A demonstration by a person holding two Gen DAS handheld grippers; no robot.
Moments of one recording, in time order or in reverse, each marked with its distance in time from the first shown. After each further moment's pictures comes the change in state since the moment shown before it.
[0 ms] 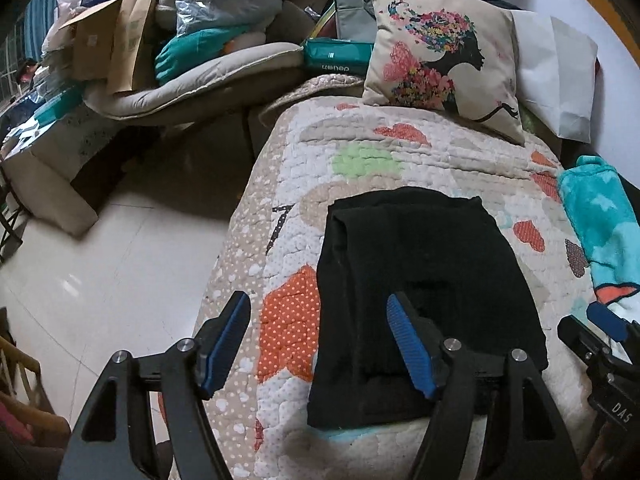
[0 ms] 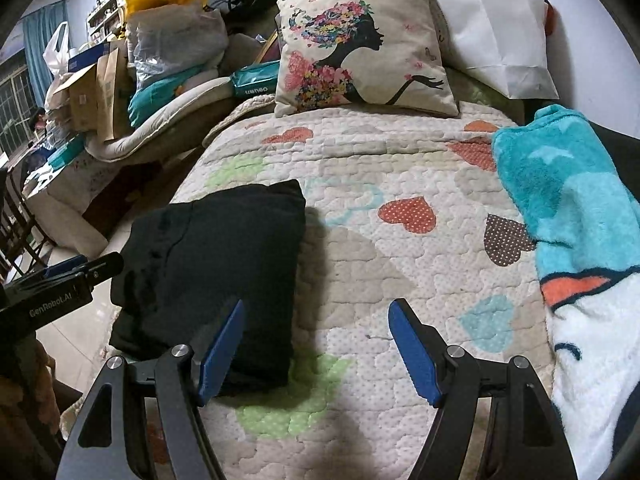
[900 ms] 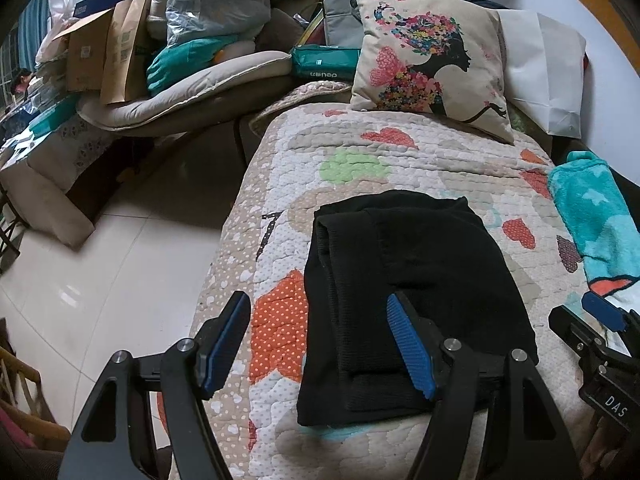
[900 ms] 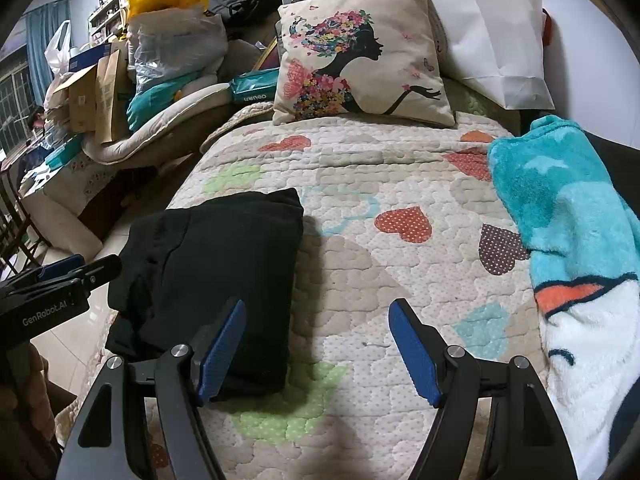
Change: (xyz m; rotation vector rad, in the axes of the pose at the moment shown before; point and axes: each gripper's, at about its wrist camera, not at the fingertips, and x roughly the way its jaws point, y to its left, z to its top) left arm -0.007 -0.008 0.001 0.030 -0.023 -0.015; right arm -0.004 0.002 0.001 -0.011 -0.027 -0.025
